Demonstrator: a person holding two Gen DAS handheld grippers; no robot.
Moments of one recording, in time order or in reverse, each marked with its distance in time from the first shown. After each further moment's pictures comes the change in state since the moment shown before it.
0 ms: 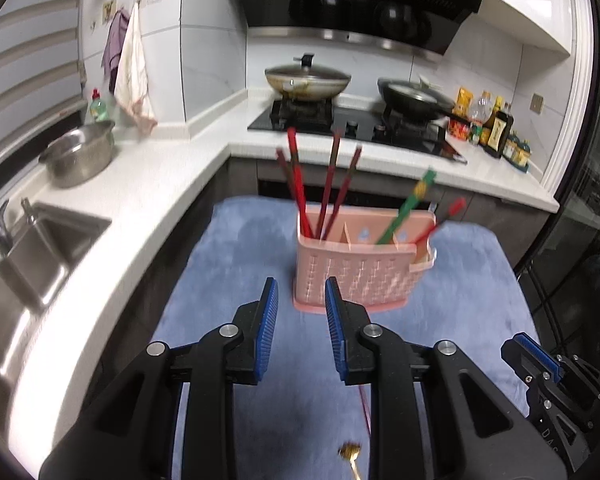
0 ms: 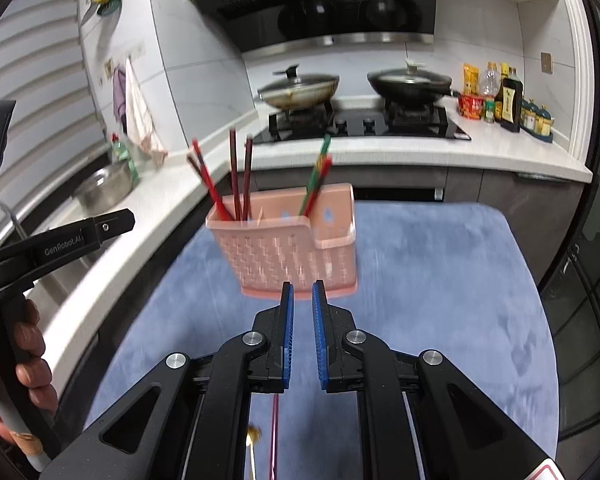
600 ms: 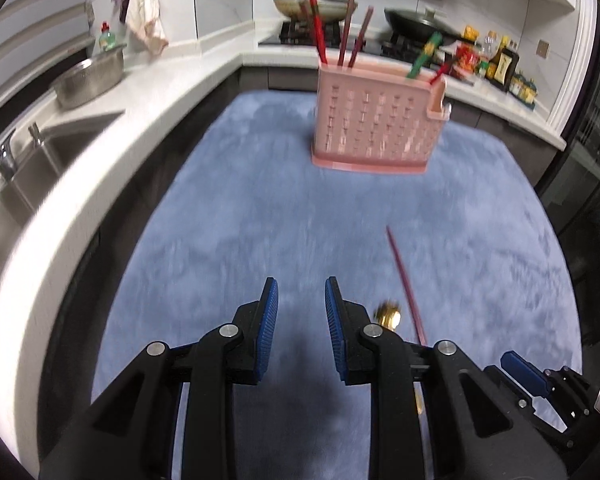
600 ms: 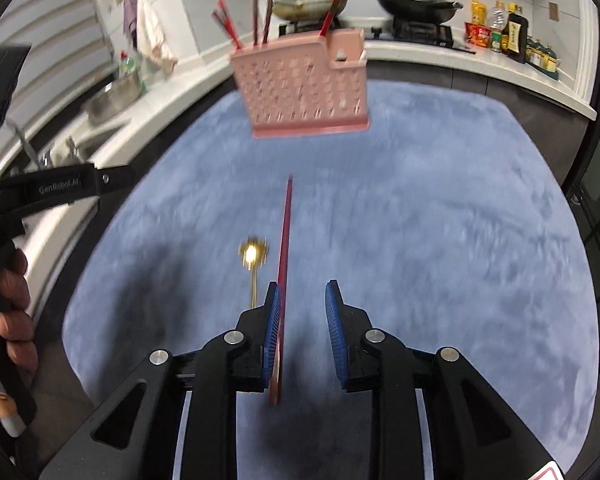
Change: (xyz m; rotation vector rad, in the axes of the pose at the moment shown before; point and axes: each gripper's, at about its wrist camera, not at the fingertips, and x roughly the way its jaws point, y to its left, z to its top) left arm -0.003 0.020 -0.136 0.004 0.203 0.019; right arm -0.009 0.014 -0.157 -0.036 0.242 0.006
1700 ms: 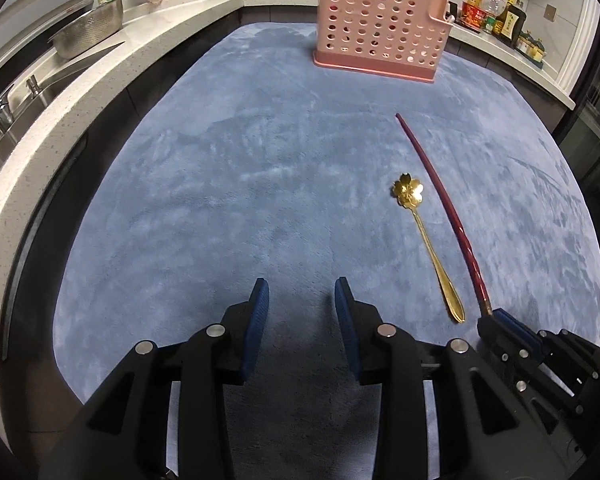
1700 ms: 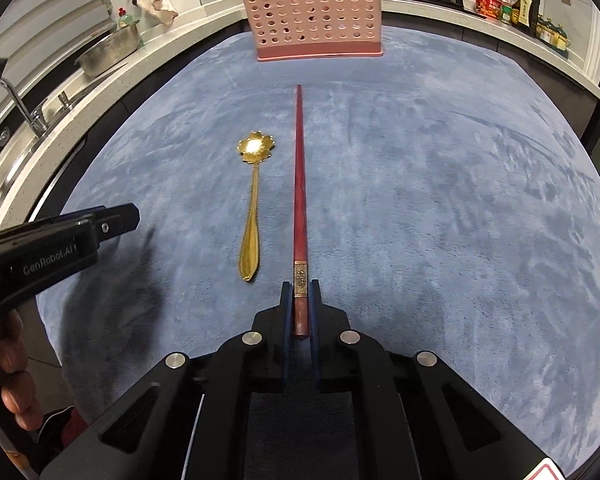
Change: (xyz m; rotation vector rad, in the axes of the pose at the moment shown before) left arm 0.028 -0.004 -0.080 0.005 0.129 0.013; right arm 0.040 0.007 -0.054 -0.001 0.106 -0.005
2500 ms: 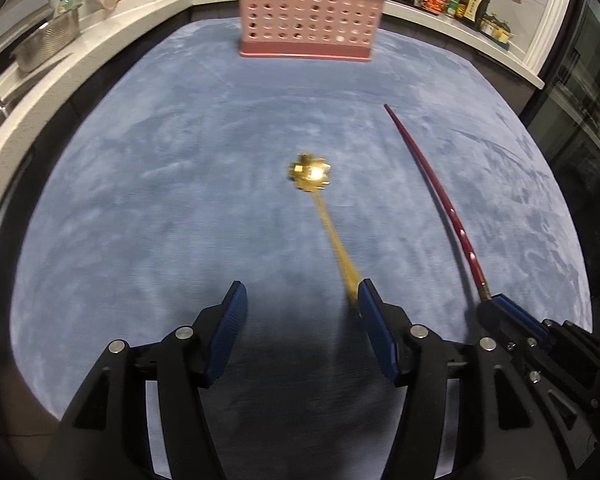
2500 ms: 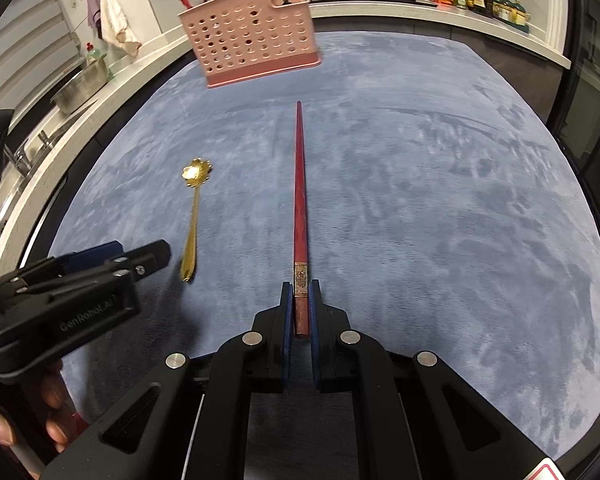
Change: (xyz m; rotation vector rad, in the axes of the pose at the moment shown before) left arm 0.011 -0.060 -0.005 0.056 0.023 -0.109; right arm -0.027 -0.048 -0.007 0.119 -0.036 -0.037
